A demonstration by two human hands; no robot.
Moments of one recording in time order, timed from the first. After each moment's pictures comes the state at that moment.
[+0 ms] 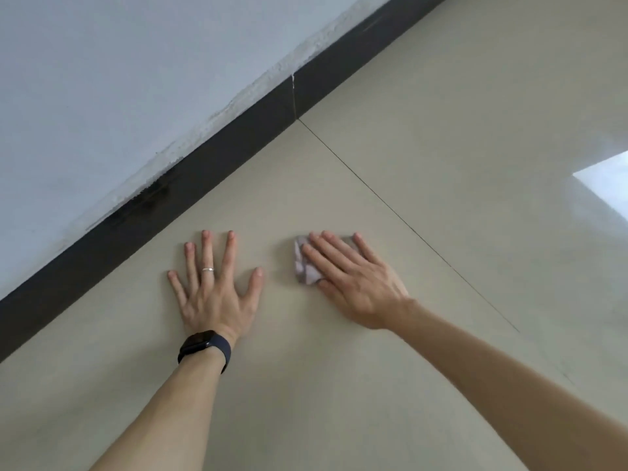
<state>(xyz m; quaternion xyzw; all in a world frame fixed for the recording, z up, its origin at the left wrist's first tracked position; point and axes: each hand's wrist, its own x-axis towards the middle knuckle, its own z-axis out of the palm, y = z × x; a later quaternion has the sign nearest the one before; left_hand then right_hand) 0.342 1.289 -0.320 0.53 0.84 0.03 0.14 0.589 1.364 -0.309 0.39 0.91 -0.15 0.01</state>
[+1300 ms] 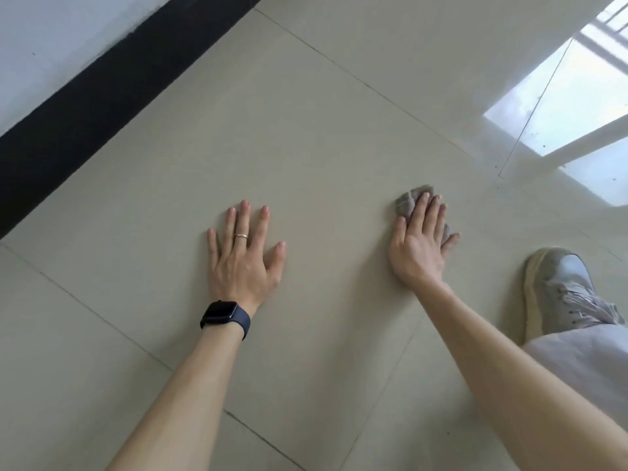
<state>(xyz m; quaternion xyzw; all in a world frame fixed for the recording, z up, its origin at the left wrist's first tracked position) 0.361 1.098 -0.337 0.72 0.68 0.07 0.10 0.636 1.104 -0.305 0.86 0.47 -0.18 -0.05</state>
